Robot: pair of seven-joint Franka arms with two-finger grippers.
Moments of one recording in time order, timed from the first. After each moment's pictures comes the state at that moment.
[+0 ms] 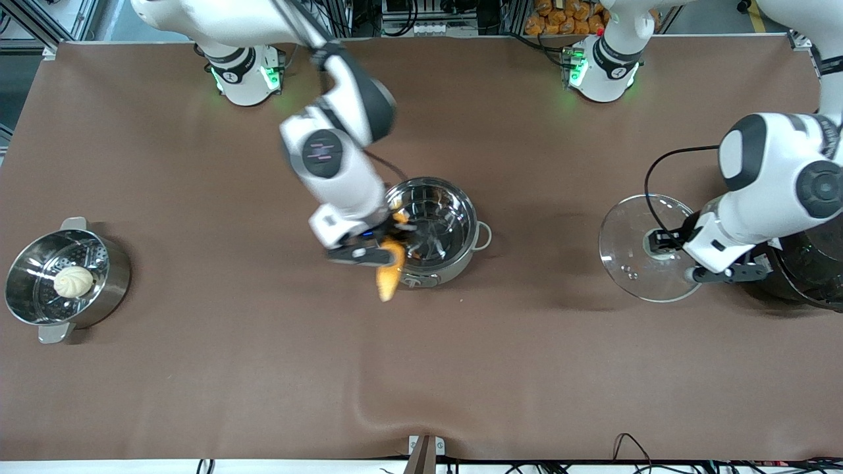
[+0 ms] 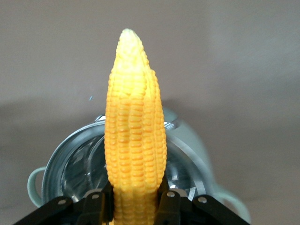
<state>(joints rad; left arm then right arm) 0.12 0.23 -0.18 -1.91 0.03 2.02 -0.12 0.72 0.59 -0.05 -1.44 0.17 2.16 0.75</state>
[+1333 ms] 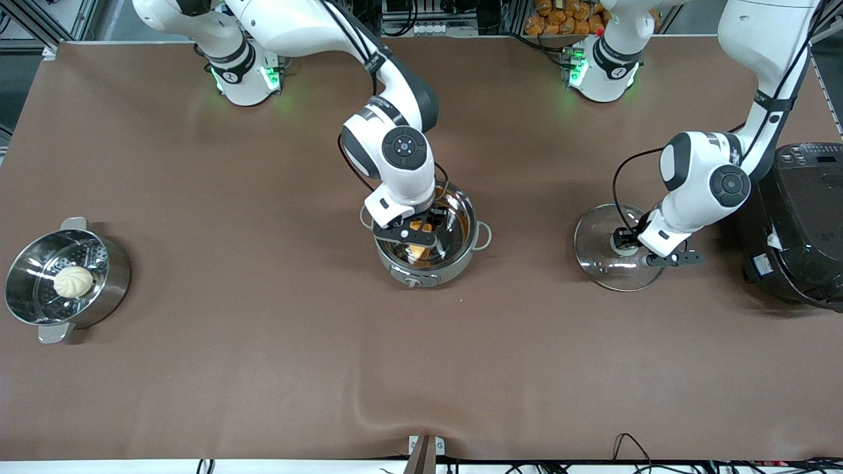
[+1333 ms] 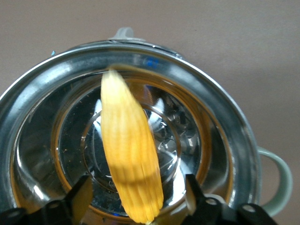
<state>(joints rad) 0.14 0.30 -0.19 -2.26 0.02 2.53 -0.12 0.82 0.65 -0.07 -1.41 0.09 2.04 0.93</state>
